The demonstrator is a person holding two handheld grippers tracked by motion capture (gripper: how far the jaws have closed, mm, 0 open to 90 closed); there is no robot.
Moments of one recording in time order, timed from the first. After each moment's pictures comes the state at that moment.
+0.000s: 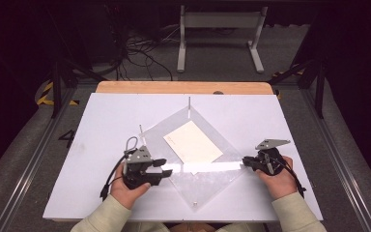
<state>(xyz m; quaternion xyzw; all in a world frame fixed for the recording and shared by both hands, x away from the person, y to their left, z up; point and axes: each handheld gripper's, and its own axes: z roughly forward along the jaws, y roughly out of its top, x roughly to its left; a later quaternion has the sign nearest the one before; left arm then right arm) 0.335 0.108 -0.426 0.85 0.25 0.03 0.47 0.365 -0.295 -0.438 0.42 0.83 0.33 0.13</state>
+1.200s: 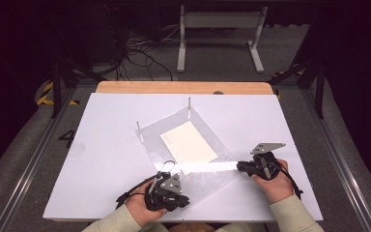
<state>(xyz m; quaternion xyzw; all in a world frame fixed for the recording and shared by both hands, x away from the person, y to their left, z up) 0.306 0.066 -0.446 0.93 0.11 -0.05 0.34 0.357 -0.281 -0.440 0.39 0.85 0.35 0.10</state>
